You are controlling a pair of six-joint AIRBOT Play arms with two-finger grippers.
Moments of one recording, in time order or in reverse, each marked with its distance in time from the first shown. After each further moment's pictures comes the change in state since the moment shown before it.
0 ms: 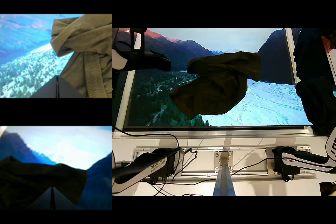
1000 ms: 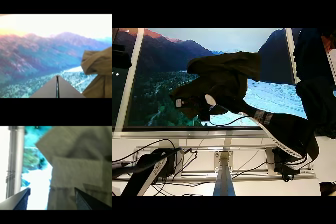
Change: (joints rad) left arm 0.200 0.362 0.000 -0.003 0.006 -0.011; right arm 0.919 -0.376 -0.425 -0.130 -0.296 -0.590
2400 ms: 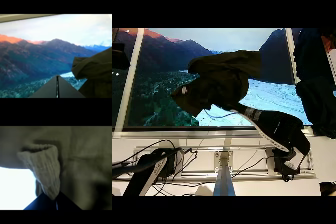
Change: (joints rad) left arm 0.014 0.029 -0.022 -0.083 0.001 -0.001; right arm -0.063 -0.106 0.185 -0.522 0.127 0.574
